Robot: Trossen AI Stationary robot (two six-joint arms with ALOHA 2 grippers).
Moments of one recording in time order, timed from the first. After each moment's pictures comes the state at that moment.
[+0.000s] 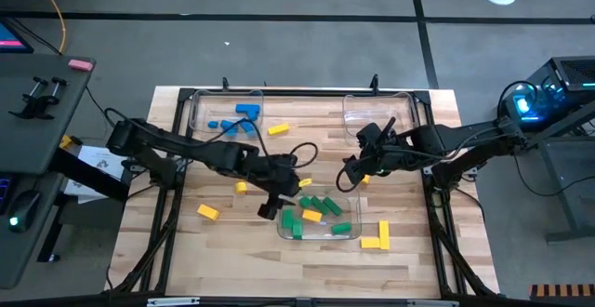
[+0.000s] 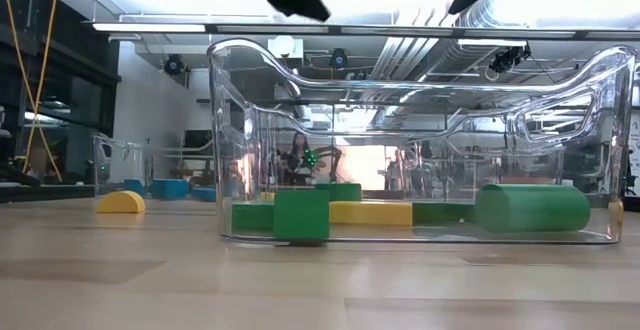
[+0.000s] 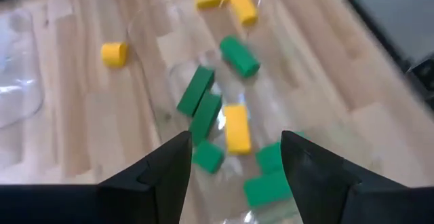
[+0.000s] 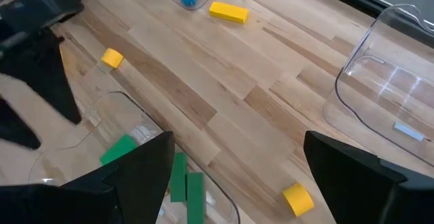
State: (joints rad) left arm -0.18 1.62 1.34 -0.54 0.04 0.18; right arm 0.24 1.37 1.46 -1.14 0.49 0.97
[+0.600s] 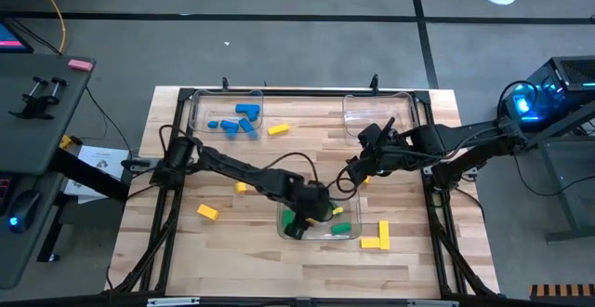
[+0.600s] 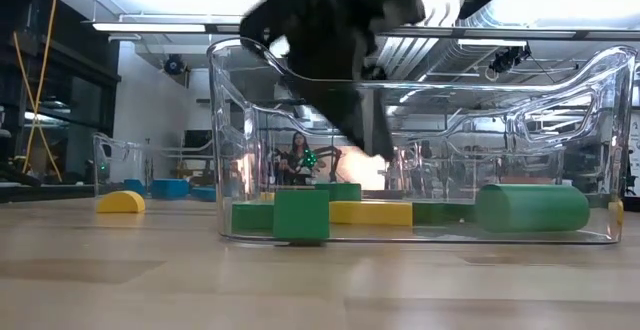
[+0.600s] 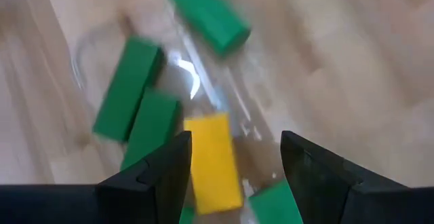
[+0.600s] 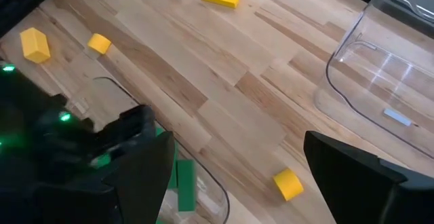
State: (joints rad) left arm -0.21 2.10 1.60 -0.56 0.09 0.21; right arm 0.24 1.37 1.46 -1.19 0.46 0.99
